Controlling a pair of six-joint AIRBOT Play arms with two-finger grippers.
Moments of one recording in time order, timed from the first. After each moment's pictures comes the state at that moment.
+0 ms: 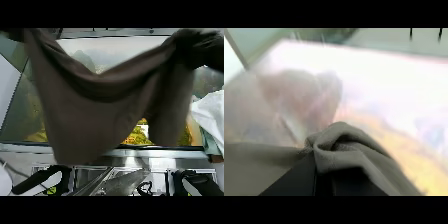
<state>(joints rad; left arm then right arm) 0.00 -1.25 1.77 -2.04 0.96 1.73 0.18 -0.98 1.31 2.22 -0.86 -1.88</state>
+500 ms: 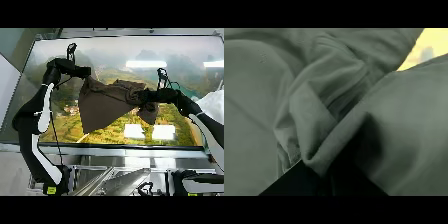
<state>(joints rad) -0.09 -1.97 1.87 -1.99 0.93 1.78 0.25 -1.52 1.03 2.34 -0.49 -1.88</state>
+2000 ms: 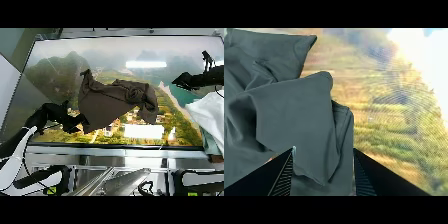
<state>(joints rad) -0.01 -1.28 0.72 -2.09 1.09 1.45 -0.28 -1.60 1.42 2.33 -1.20 -1.96</state>
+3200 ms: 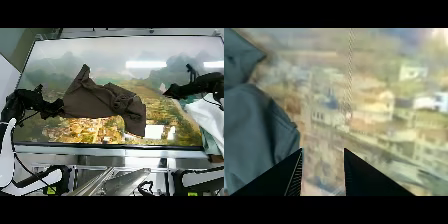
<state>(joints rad) 0.23 -1.26 0.99 -1.90 1.22 1.45 -0.19 -1.68 1.30 2.33 -1.19 -2.01</state>
